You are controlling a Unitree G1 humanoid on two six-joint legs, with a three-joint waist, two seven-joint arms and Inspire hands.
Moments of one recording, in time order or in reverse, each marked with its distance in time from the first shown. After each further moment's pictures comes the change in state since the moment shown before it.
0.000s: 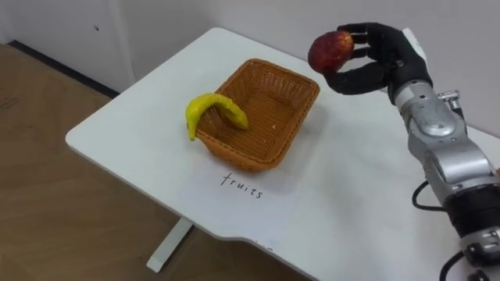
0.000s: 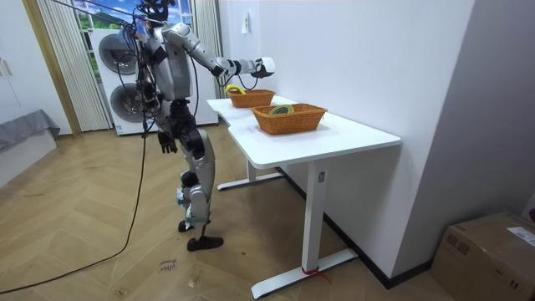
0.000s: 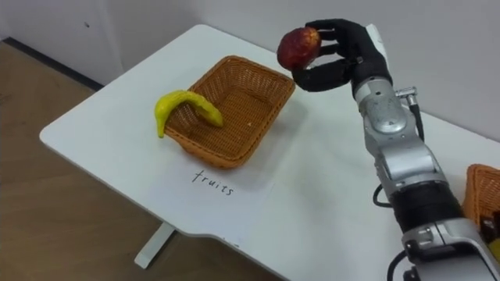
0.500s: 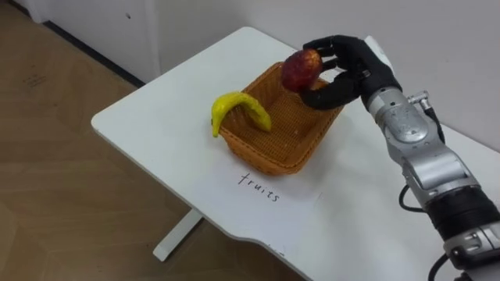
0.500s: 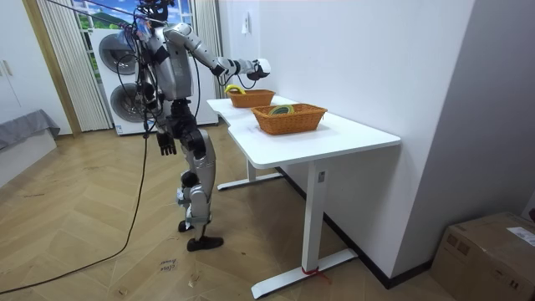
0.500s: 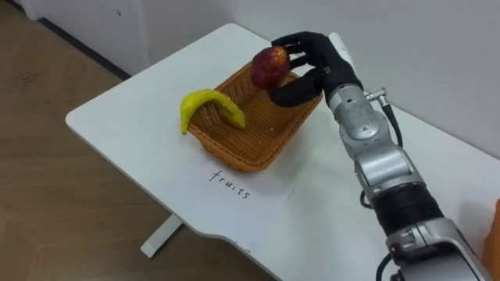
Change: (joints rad) left arm -0.003 -0.002 -0.002 0.001 0.001 0.021 0.008; right arm -0.001 0.051 0.077 0.007 -0.137 0.034 0.026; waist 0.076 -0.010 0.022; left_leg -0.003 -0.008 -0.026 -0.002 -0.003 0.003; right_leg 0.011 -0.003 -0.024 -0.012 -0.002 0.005
